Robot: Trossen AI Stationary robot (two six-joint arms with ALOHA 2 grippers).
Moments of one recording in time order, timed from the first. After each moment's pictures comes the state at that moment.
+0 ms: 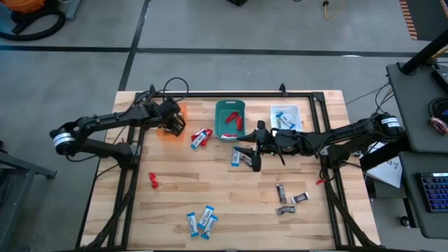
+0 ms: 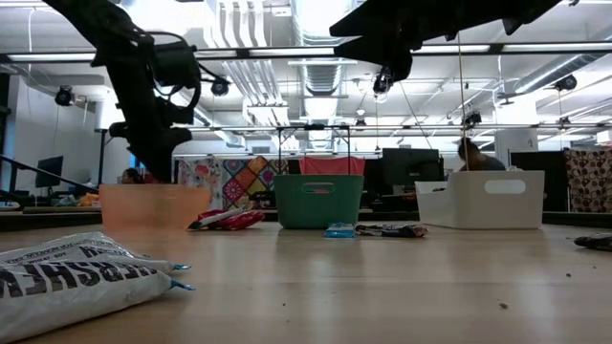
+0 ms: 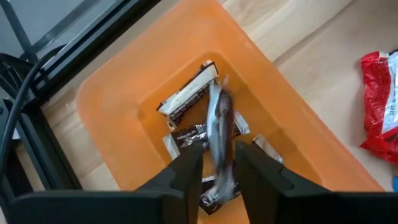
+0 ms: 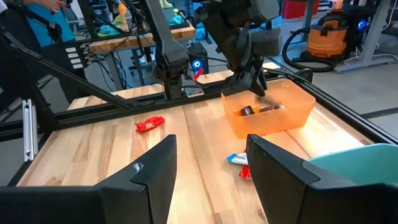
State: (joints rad) left arm 0.56 1.20 0.71 -0.64 -0.36 -0.24; right arm 0.08 1.34 0.75 0.41 0.21 0.17
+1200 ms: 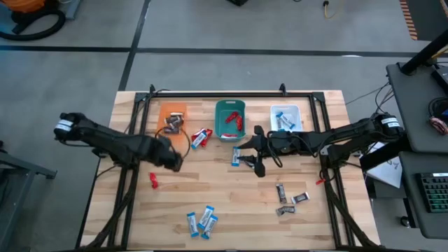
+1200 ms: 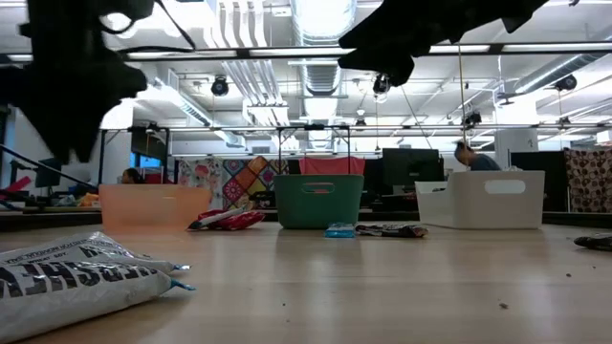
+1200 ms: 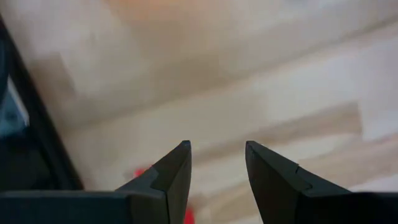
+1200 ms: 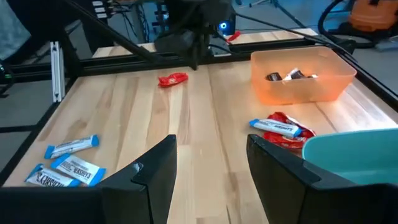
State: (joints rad) left arm -0.25 1.23 0.84 -1.14 -0.16 -1.50; right arm 0.08 1.34 0.79 0.22 0.07 0.12
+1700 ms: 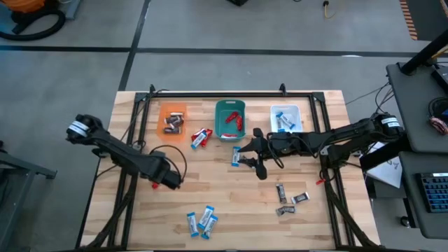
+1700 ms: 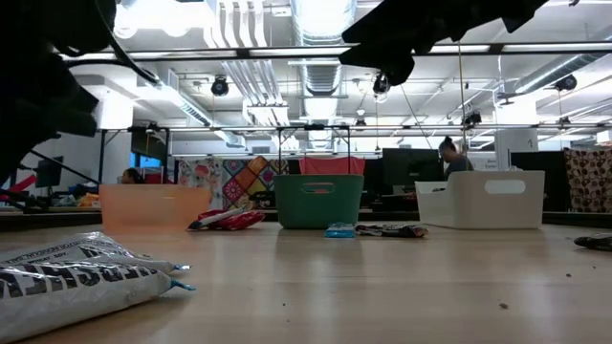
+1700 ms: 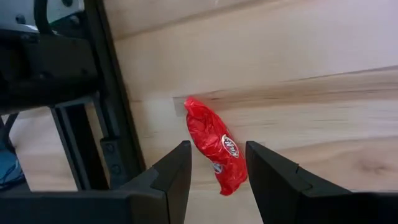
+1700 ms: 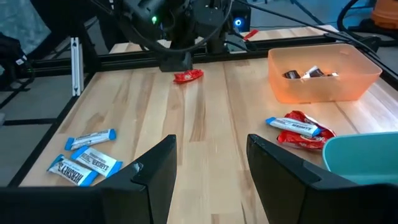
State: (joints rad) left arm -0.45 1.44 0.84 -1.25 0.01 -1.83; right arm 0.09 1.34 0.79 0.22 0.02 0.12
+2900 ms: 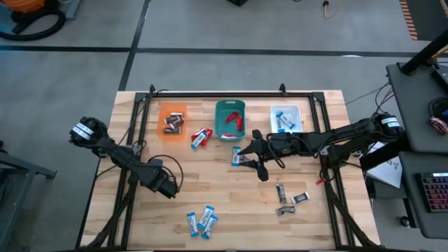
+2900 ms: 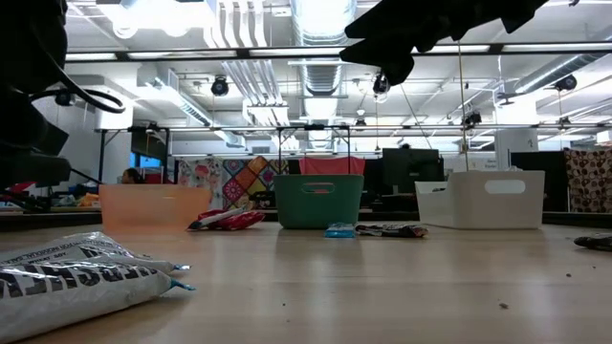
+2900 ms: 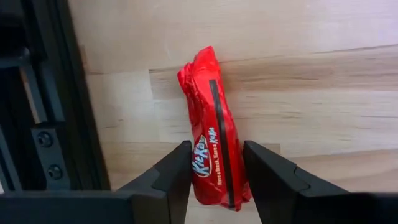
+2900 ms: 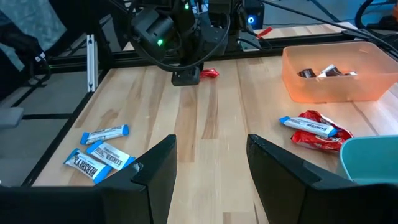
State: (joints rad) left arm -0.57 1.50 0.69 -0.99 0.05 -2.02; right arm 0.09 1.34 0.79 0.21 -0.03 0.12
